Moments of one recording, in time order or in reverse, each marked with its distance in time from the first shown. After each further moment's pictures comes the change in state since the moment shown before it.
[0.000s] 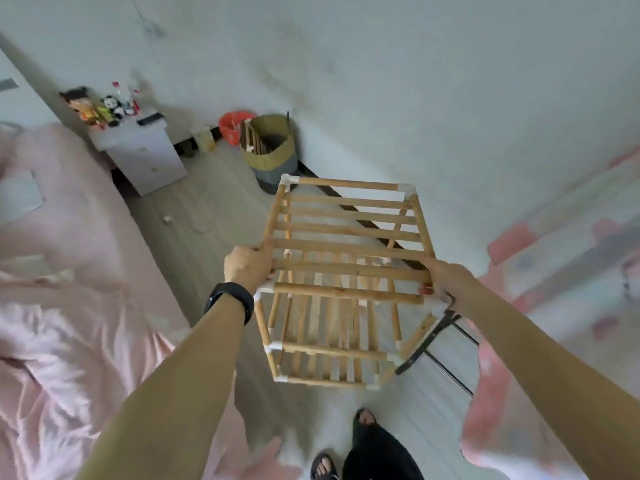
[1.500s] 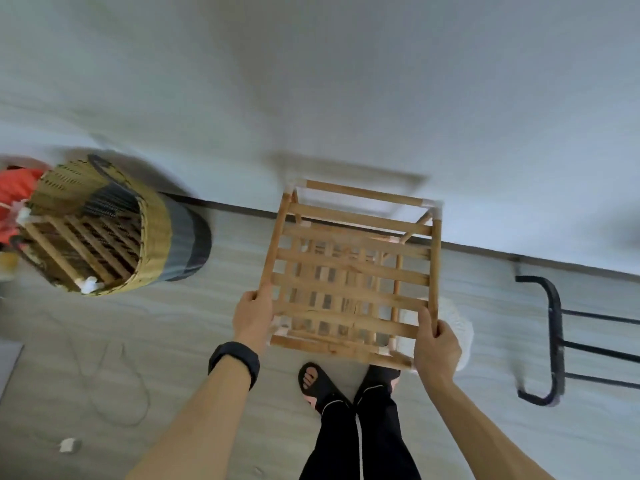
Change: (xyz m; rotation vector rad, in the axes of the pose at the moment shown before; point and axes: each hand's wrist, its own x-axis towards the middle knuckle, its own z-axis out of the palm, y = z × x) left_hand 0.727 0.192 0.351 0.294 -0.524 -0.129; right_hand 0.604 -0.117 0.288 0.312 0.824 0.463
